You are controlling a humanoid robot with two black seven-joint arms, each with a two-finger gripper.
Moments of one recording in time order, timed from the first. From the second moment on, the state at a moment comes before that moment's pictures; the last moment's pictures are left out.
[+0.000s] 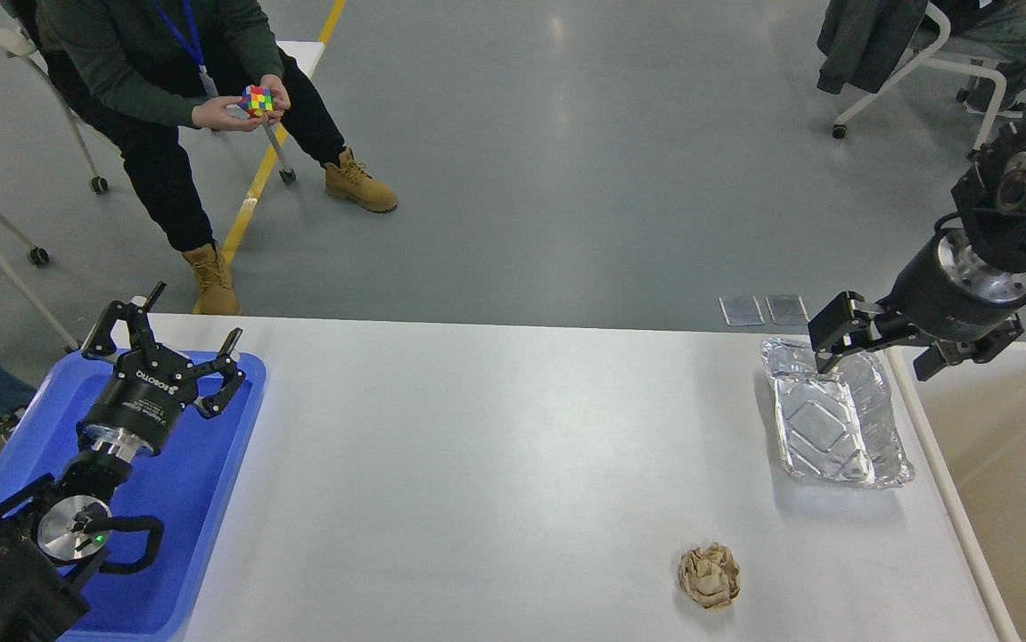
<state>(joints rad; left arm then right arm) -0.51 0.40 -0.78 -0.44 -0.04 -0.79 -0.51 2.04 -0.49 -1.18 1.24 -0.27 0.65 -0.06</state>
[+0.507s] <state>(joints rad) -0.51 0.40 -0.77 -0.44 -0.04 -0.79 -0.50 2.03 -0.48 -1.17 1.24 -0.28 0.64 -0.06</state>
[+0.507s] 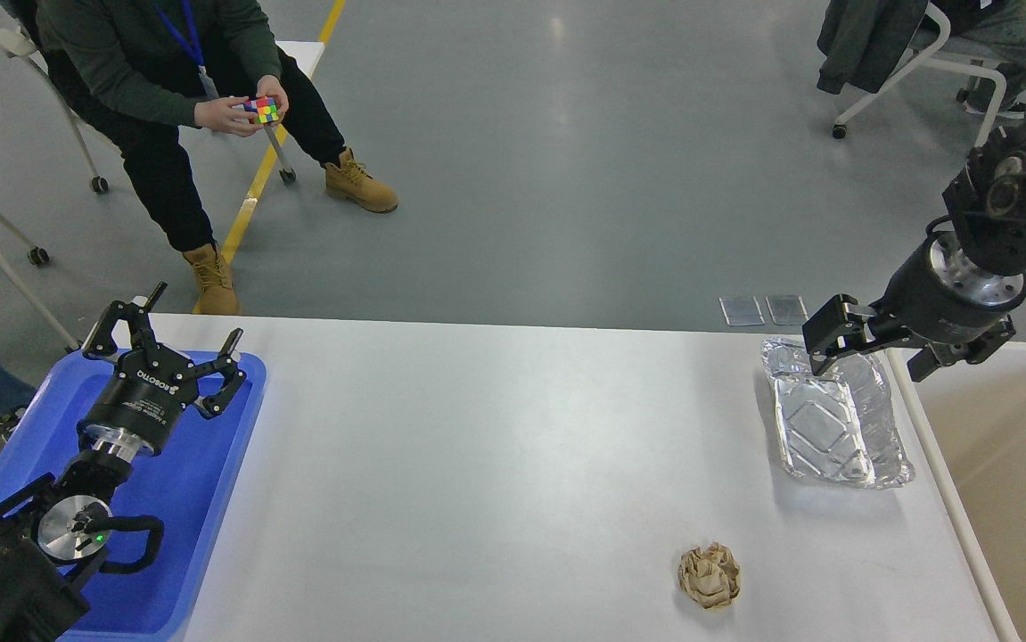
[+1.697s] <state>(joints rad) -0.51 0.40 -0.77 -0.44 -0.04 -0.79 -0.50 1.93 -0.48 -1.12 1.06 -0.27 0.63 -0.05</state>
